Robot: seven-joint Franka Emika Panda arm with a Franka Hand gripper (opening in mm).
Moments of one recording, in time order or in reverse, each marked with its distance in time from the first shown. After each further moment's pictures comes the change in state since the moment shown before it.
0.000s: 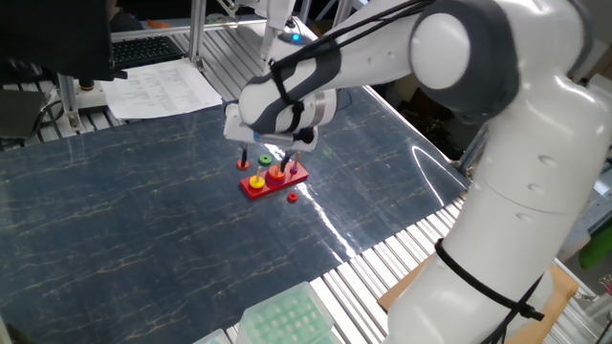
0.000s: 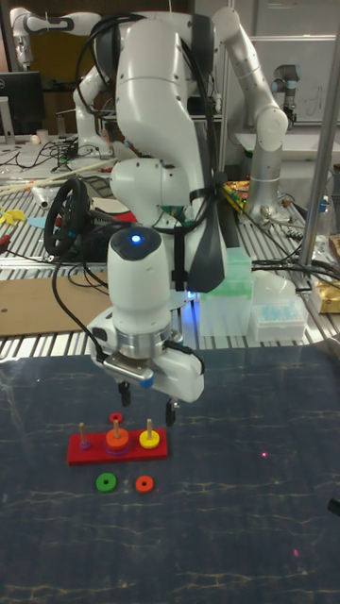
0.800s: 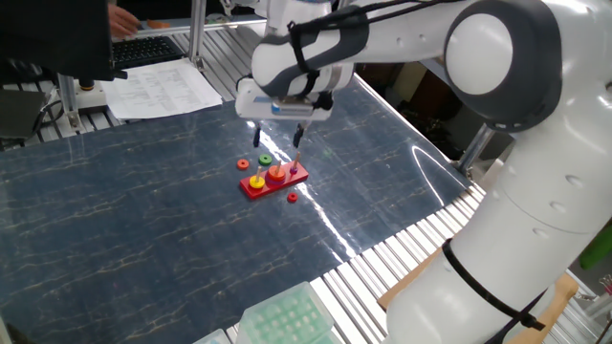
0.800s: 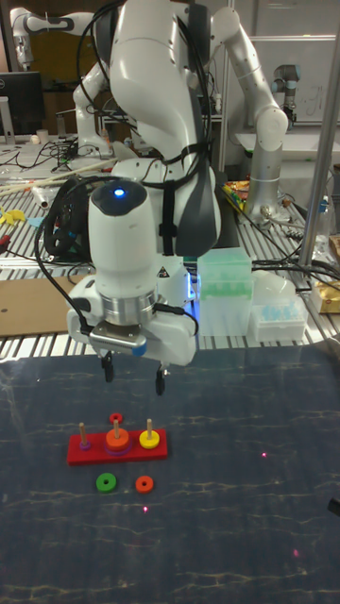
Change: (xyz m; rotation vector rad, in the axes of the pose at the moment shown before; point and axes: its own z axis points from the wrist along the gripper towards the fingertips) arm -0.011 -0.018 -0.077 0.030 0.031 -0.203
